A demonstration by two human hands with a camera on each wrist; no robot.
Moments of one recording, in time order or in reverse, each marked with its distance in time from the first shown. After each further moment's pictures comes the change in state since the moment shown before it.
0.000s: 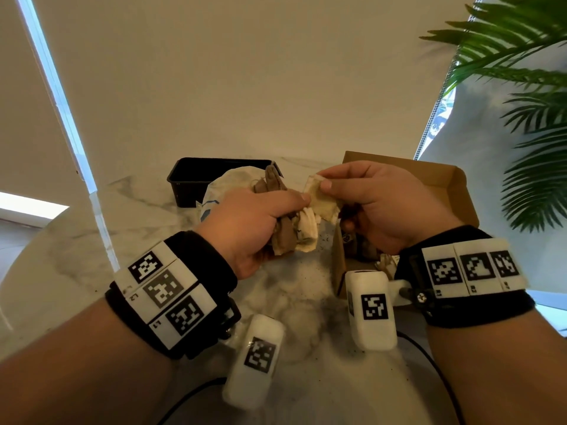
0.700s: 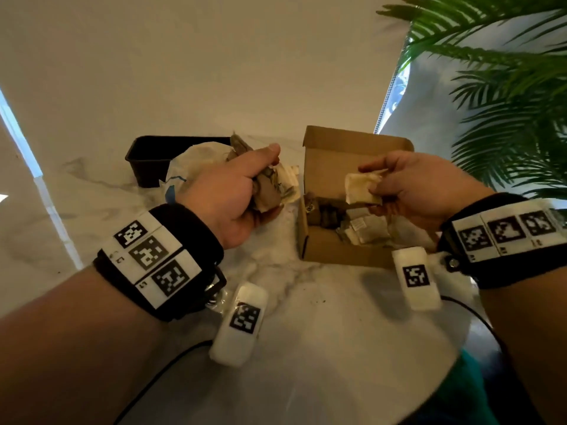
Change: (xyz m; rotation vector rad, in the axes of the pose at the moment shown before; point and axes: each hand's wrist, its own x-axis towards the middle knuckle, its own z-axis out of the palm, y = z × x) left_hand -0.001 0.001 0.021 -0.167 -0.012 -0.044; right_hand -0.048 -0.011 -0.077 -0.310 0.215 0.215
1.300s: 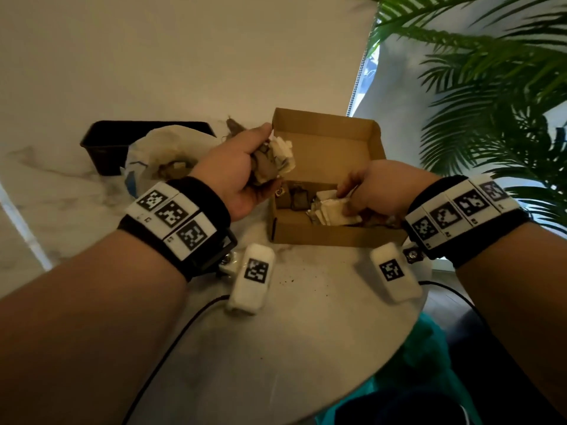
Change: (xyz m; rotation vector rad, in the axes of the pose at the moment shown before) left_hand 0.020 -0.013 0.038 -0.088 -0.044 -0.109; right_hand -0.003 0.015 -0.008 -0.735 -0.037 0.150
